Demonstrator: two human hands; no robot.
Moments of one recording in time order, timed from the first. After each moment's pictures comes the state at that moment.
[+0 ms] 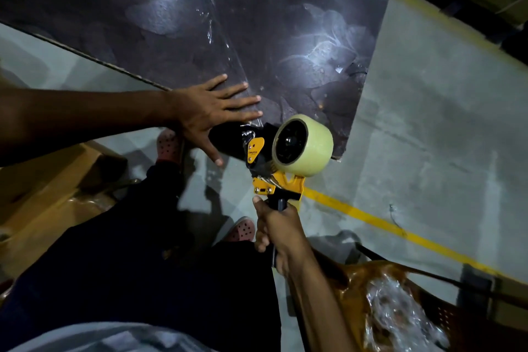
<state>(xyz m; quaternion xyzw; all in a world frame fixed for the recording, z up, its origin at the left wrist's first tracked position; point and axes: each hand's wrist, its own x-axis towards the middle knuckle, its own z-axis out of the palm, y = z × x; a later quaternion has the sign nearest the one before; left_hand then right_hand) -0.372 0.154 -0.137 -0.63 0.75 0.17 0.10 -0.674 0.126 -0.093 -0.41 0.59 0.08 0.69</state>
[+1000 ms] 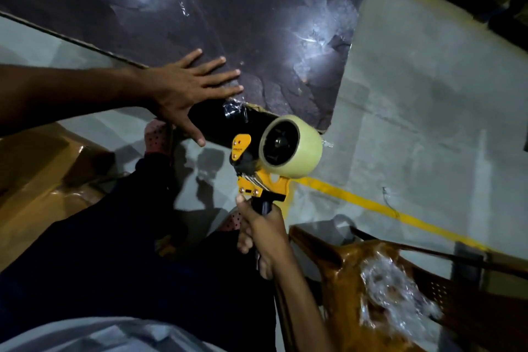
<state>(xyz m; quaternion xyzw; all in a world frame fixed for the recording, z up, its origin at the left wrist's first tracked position) -0.384 0.157 -0.134 -0.65 0.74 0.17 0.11 -0.722 0.157 -0.110 -0.40 0.56 0.05 0.73</state>
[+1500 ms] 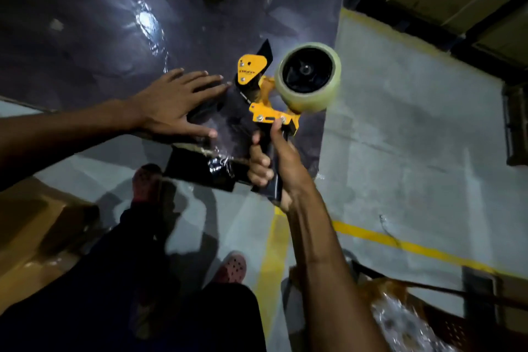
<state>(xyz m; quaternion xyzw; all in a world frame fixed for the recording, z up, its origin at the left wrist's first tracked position) -0.339 0.102 -0.122 -0.72 0.69 0.11 -0.03 -0.598 0.008 -0.080 -0.33 0.32 -0.08 0.88</state>
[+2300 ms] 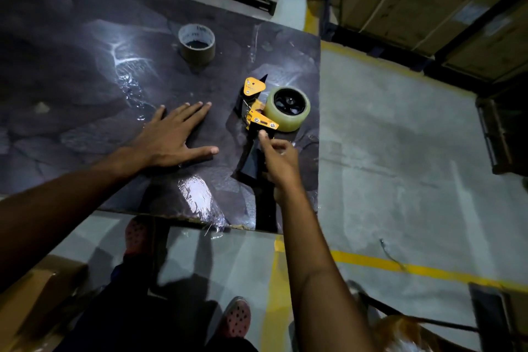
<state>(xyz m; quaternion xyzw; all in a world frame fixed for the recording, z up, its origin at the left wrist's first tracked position) -0.282 0.040 -0.130 -0.80 0.57 0.18 -0.07 -0.496 -0.088 -0.118 -0.51 0.57 -0.20 0.61</state>
